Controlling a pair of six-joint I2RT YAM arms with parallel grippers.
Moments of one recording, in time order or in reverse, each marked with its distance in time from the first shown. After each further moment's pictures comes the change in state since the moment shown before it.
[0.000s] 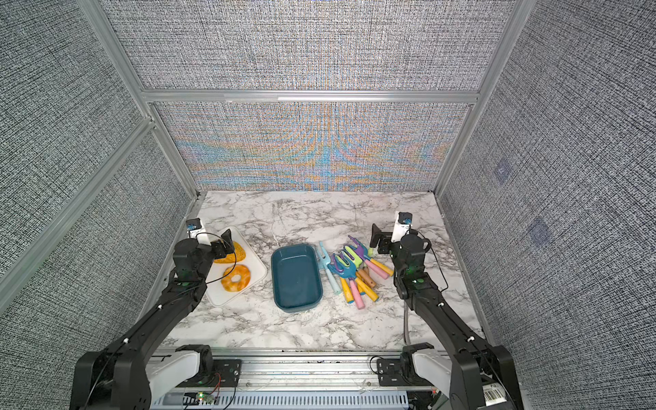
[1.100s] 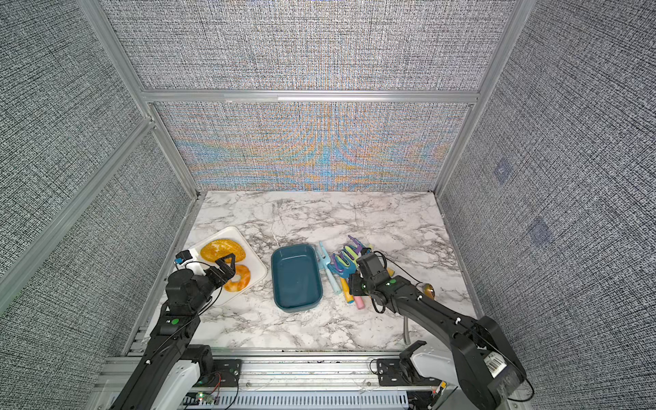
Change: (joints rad) left arm -0.008 -0.381 -0.179 -0.295 0.156 -0.418; right arm 0.378 0.172 0.011 -0.584 0.032 0.230
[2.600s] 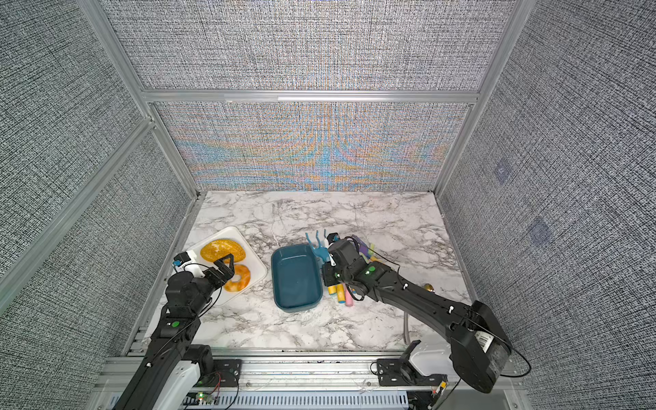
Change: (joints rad) left arm 0.000 -0.027 -0.024 0.012 -0.026 -0.019; right arm 0.253 0.102 0.314 0.020 -0.157 0.008
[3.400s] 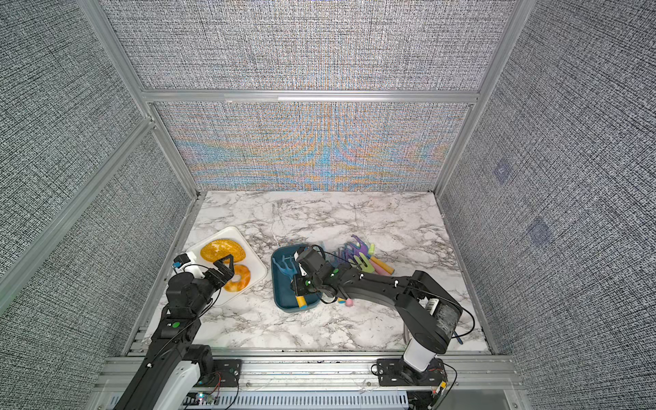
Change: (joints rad) left arm 0.000 -0.003 -0.013 0.002 0.004 -0.037; right arm 0.126 0.340 0.093 0.159 -0.115 0.207
